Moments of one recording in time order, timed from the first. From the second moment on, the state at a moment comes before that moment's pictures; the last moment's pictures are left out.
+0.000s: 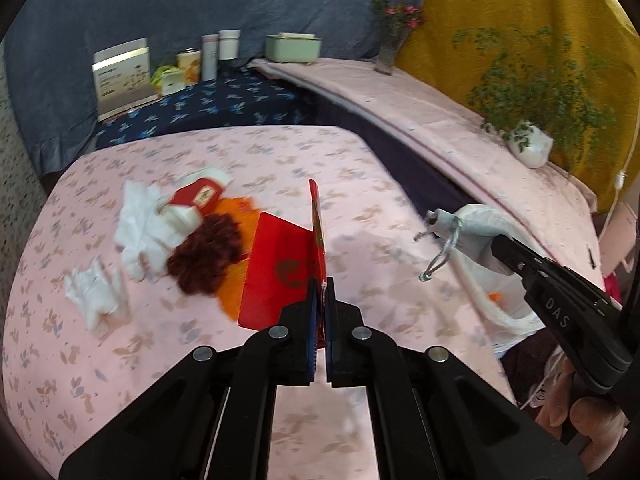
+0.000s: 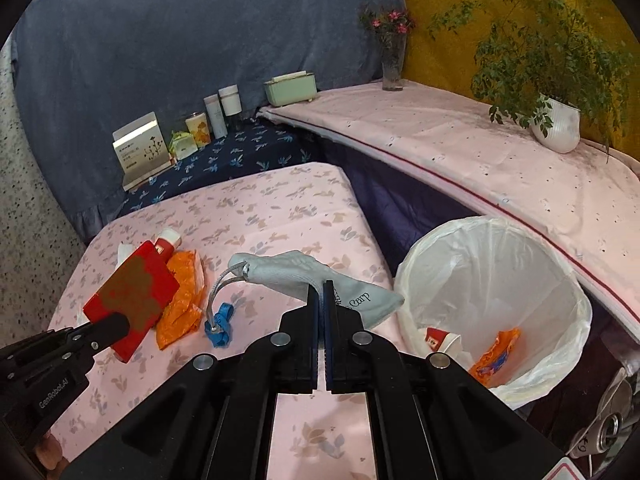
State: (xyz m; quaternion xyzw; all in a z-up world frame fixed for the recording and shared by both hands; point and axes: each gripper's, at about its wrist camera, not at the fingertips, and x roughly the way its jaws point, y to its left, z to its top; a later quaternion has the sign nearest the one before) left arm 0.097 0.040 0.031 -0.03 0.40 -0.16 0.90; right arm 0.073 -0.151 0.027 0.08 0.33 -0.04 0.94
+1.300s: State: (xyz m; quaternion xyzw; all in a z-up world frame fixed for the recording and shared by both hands) left arm 0.108 -0.175 0.019 0.03 0.40 -0.31 0.86; right arm 0.045 -0.326 0.015 0.13 0.31 -0.17 0.92
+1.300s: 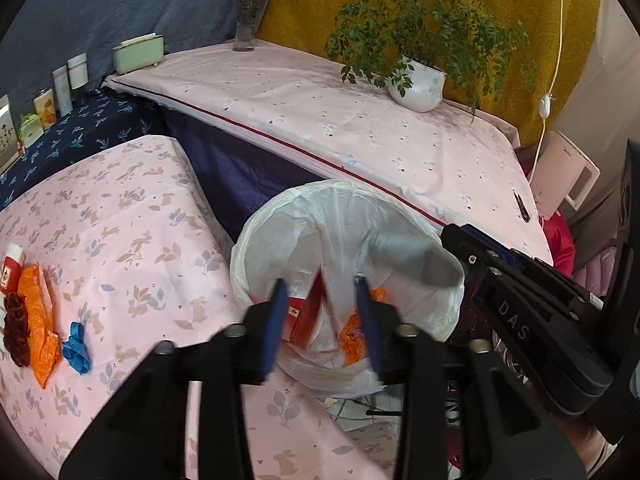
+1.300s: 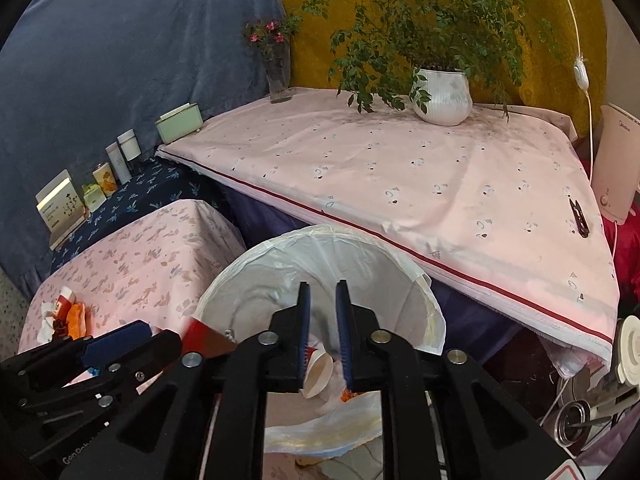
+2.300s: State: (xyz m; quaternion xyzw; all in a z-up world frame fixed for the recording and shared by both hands) left arm 0.116 -0.067 0.016 -0.02 0.41 -0.19 0.89; right arm 0.046 -0.256 0.029 0.10 0.31 -0.13 0.94
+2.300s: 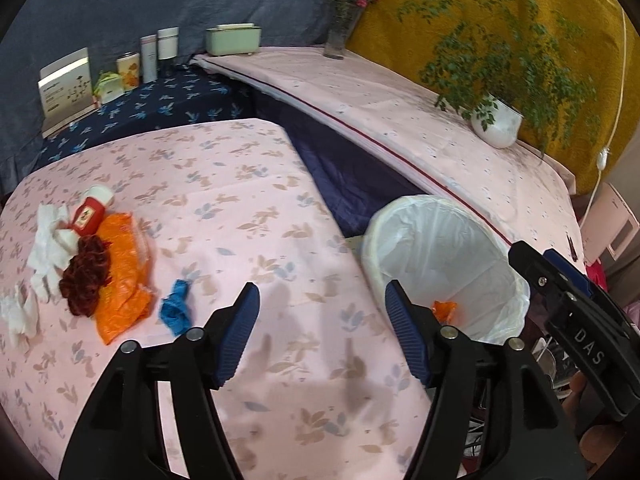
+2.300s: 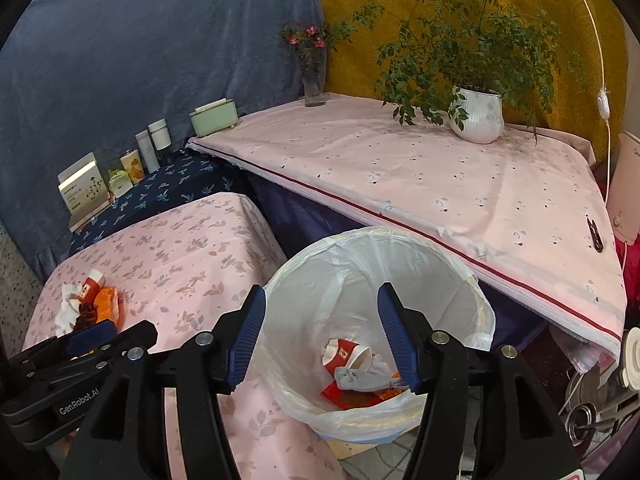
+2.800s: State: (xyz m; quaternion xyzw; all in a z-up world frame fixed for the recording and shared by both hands) left arm 0.116 0.021 0.001 -0.05 0.40 -0.10 0.91; right arm 0.059 -0.189 0.020 0.08 0.33 -0.09 0.94
